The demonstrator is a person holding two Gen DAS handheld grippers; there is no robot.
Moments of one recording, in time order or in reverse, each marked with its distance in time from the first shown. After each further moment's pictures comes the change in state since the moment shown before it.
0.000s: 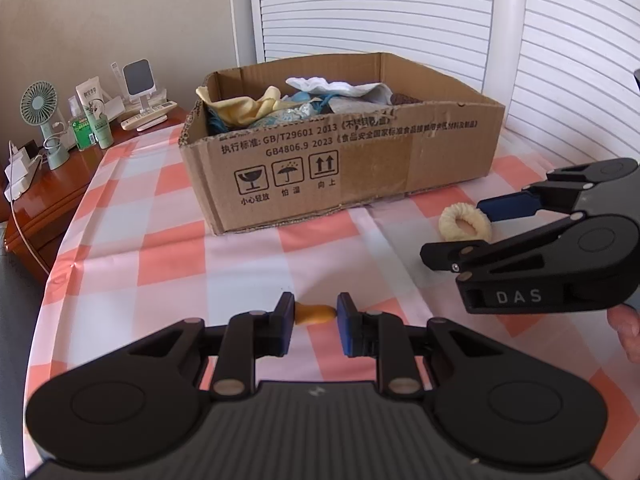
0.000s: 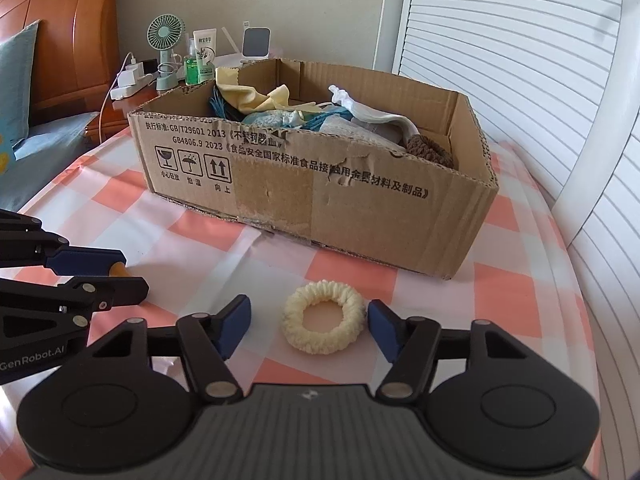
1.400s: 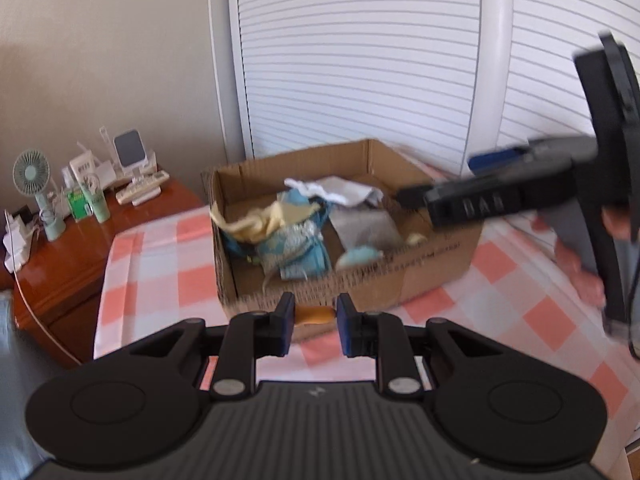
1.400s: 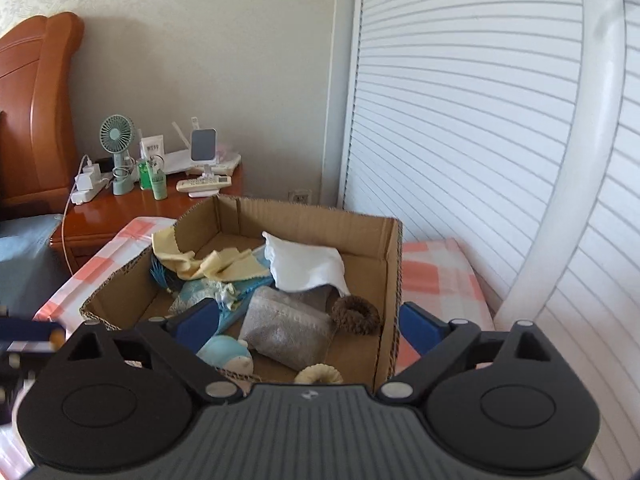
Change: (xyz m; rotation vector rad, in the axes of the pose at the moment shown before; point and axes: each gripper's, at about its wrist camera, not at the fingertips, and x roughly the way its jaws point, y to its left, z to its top) left arm -0.048 0.026 0.087 0.059 -0.108 -0.062; right arm -0.032 -0.045 0.099 0.105 -0.182 -0.090
